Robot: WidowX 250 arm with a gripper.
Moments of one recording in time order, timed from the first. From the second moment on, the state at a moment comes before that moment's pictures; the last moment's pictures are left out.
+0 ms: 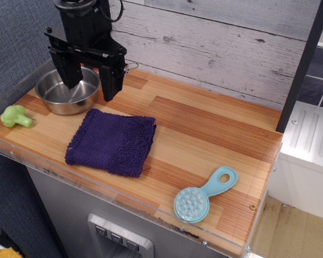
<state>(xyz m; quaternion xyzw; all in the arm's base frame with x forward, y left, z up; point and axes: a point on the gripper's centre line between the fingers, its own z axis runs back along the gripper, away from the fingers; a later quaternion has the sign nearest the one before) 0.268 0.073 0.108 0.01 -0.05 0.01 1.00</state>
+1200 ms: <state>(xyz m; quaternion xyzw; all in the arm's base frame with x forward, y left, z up) 0.270 0.065 0.024 0.01 -0.03 -0.01 1.00</state>
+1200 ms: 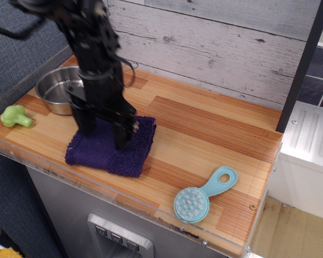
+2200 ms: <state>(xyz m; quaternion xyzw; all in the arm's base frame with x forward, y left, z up) 0.360 0.044 0.007 0.00 -0.06 -0.07 1.00</state>
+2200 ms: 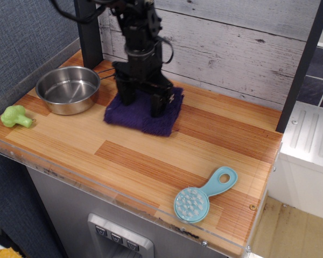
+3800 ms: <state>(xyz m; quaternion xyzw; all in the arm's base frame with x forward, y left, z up) 0.379 0.011 0.113 -0.03 -0.10 -0.12 0.99</state>
